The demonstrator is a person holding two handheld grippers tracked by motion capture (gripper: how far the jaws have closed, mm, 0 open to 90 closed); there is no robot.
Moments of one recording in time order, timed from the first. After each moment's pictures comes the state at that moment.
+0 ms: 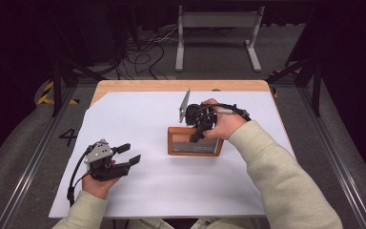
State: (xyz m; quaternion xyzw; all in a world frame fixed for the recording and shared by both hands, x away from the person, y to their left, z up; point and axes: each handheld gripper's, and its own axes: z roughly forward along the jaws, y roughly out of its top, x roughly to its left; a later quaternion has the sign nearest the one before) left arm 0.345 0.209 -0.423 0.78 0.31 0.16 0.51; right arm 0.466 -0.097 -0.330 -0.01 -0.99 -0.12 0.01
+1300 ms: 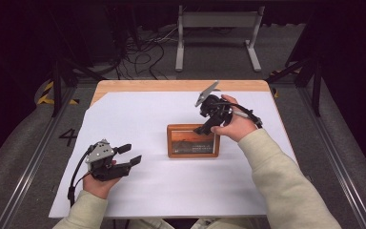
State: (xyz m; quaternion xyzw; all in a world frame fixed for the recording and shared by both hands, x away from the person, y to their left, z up) left arm 0.345 0.207 -0.424 0.79 0.32 0.16 0.51; right arm 0.475 -0.152 -0.329 -0.18 -0.94 -0.26 -0.10
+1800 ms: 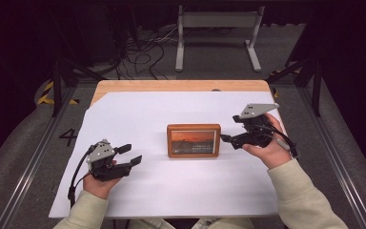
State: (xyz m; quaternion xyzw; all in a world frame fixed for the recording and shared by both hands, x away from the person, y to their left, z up) left arm 0.345 0.206 -0.424 0.79 0.32 0.16 0.51; right arm 0.397 -0.244 -0.334 -0.29 -0.85 -0.40 -0.19
